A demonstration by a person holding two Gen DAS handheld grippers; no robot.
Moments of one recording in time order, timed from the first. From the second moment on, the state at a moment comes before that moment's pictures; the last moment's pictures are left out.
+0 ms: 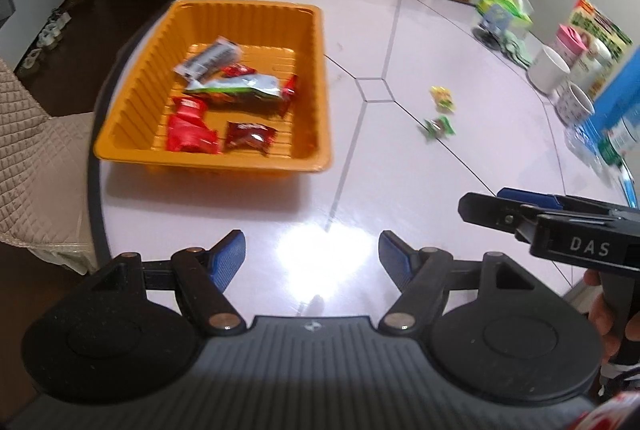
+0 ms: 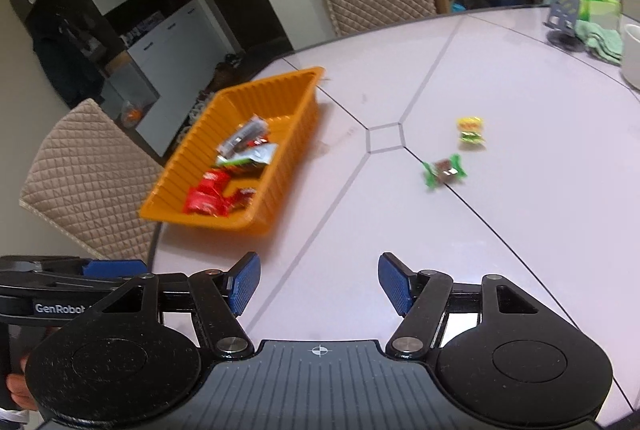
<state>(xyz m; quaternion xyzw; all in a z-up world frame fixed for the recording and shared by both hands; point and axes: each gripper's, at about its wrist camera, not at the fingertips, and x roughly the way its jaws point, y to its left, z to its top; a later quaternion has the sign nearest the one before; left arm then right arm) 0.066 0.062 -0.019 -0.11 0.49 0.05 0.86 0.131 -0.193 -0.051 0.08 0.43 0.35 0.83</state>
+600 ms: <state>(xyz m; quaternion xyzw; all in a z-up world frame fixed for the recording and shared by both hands) 0.094 0.010 -0.028 -0.07 0.50 -0.02 0.86 0.136 -0.249 -0.067 0.10 0.45 0.26 0.85</state>
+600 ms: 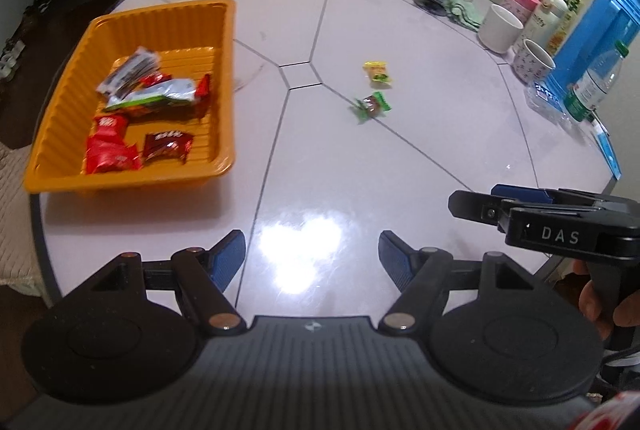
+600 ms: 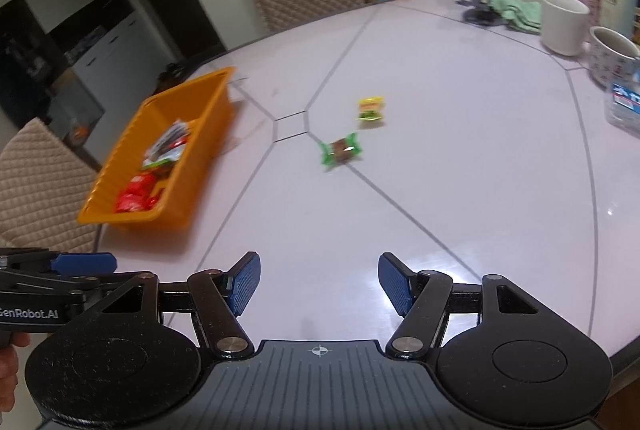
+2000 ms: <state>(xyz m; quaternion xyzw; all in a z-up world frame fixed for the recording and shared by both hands) 0.282 -0.058 -0.106 0.13 0.47 -0.23 0.84 0.214 -0.297 -0.102 0.16 0.48 0.12 0.86</state>
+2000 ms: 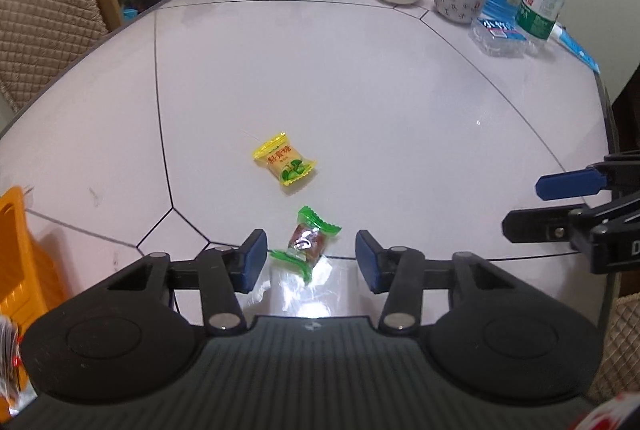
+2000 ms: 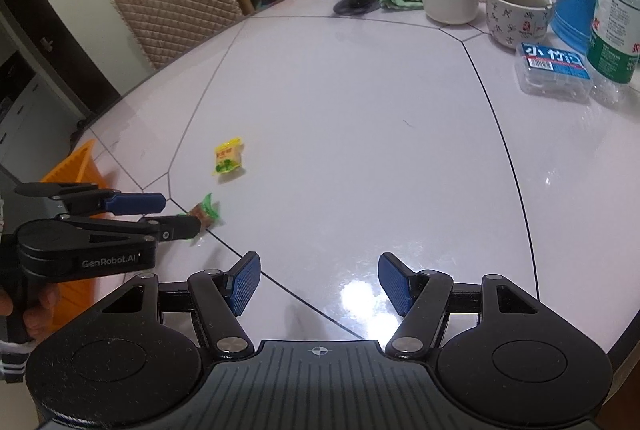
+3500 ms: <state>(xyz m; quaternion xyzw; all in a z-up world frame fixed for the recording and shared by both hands) 0.316 0.018 -0.090 0.01 0.50 -0.08 0.86 0.307 -0.201 -0.105 0.07 0.42 0.21 0.88</state>
